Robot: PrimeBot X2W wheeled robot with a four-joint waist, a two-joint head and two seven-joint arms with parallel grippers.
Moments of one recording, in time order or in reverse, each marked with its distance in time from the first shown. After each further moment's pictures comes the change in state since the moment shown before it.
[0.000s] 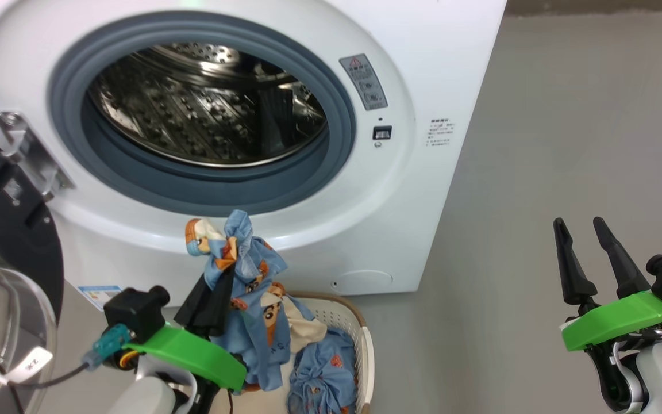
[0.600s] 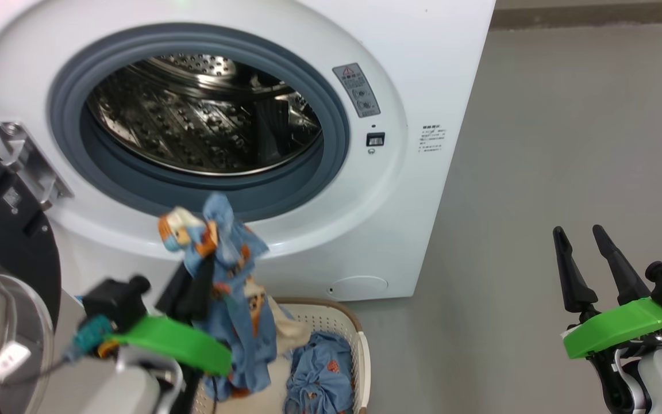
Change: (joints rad) left arm 0.014 0.041 0.019 -0.099 0.016 0.079 0.021; right arm 0.016 -0.018 0.018 0.002 0.009 0.000 0.000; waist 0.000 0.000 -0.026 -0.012
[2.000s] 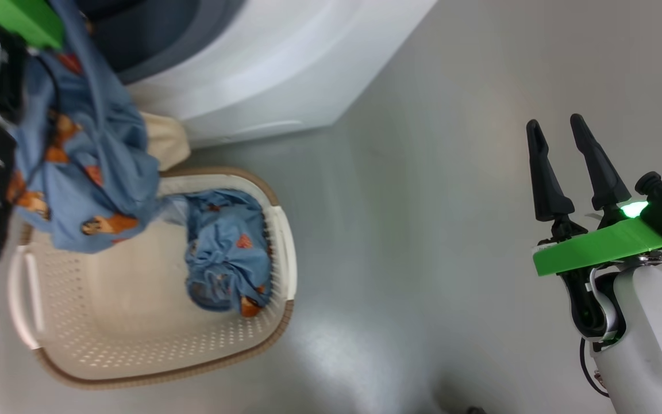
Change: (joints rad) left arm -1.023 -0.002 0.059 0.844 0.119 -0.145 -0.021; right arm -0.209 0.075 0.014 -0.117 -0.047 0.000 0.000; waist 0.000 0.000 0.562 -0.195
